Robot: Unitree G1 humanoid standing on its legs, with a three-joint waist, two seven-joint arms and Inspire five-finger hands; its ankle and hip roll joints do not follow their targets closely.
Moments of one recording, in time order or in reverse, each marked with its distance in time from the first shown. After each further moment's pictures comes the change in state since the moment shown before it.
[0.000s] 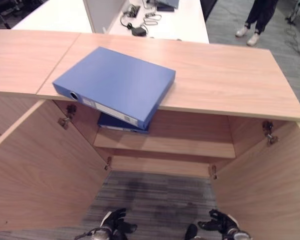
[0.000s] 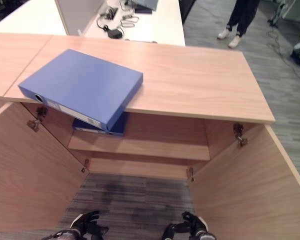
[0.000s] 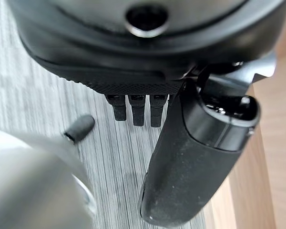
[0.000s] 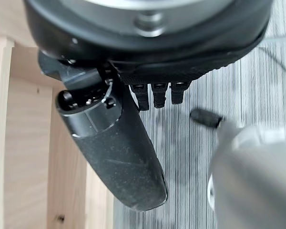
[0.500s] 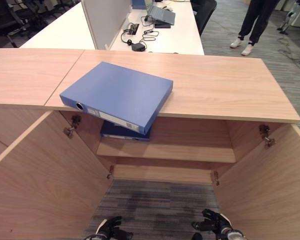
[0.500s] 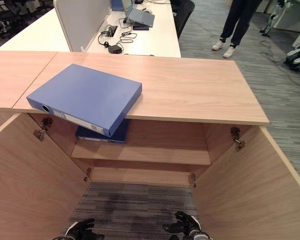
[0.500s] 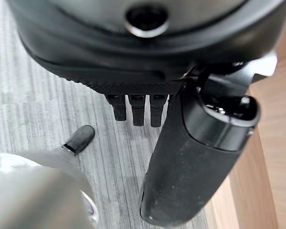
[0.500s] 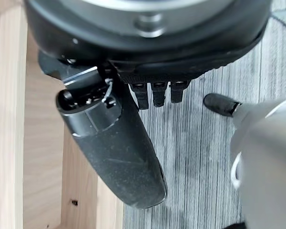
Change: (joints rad) left arm 0.004 -0.008 0.008 0.003 0.029 0.013 -0.002; right arm -0.014 -0.005 0.017 0.013 -0.035 0.001 -0.002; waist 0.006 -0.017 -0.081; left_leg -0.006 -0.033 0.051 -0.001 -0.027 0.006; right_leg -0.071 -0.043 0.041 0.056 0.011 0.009
